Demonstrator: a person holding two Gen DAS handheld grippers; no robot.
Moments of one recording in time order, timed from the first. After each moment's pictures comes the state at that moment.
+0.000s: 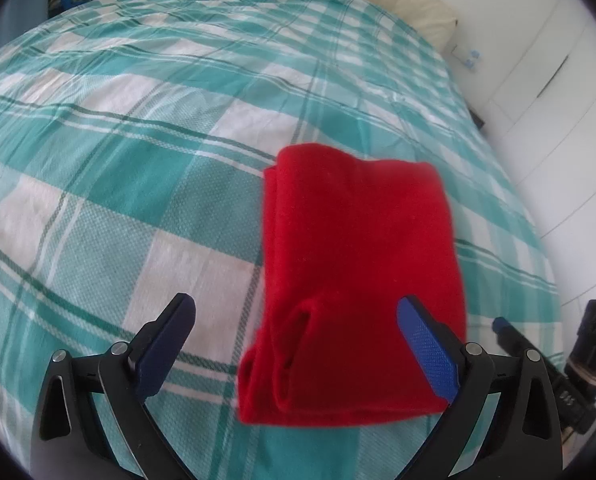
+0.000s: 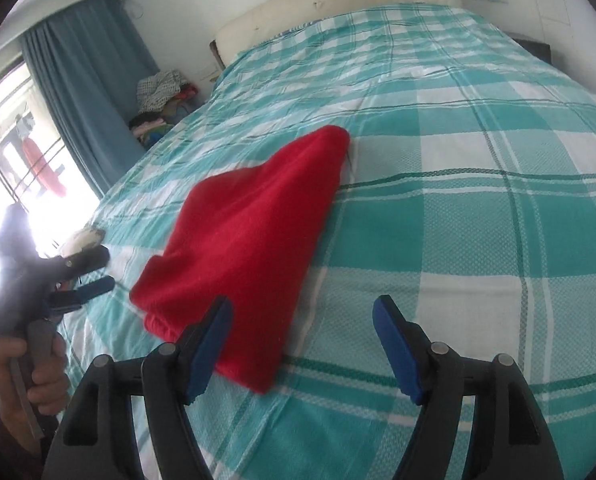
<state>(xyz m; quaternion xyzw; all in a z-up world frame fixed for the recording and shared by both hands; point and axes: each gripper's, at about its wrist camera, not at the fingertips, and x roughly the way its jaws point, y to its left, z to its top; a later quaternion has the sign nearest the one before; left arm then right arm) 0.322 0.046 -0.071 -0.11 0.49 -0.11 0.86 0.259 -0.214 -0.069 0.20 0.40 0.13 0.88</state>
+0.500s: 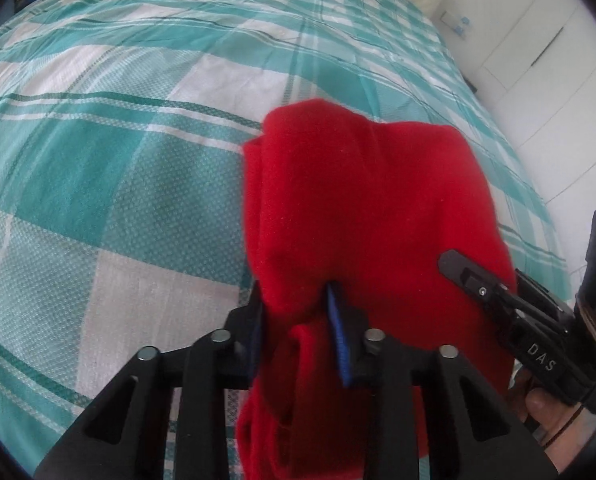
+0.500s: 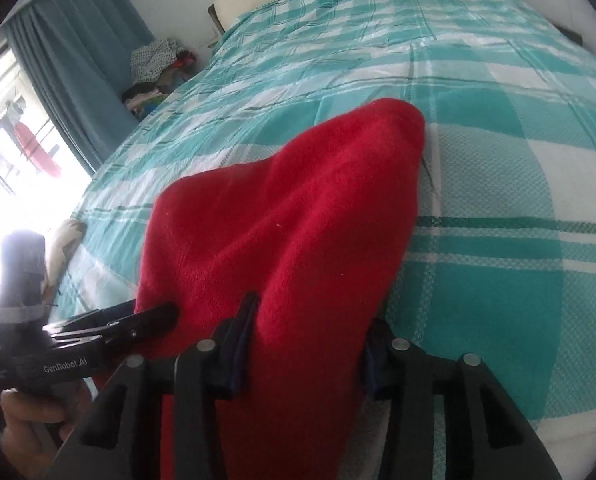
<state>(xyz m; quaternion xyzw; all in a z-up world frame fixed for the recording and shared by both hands) 0.347 0.036 -0.107 -0.11 0.52 -0.16 0.84 0.349 -0.132 -0.092 0.09 0.44 0.13 0.89</state>
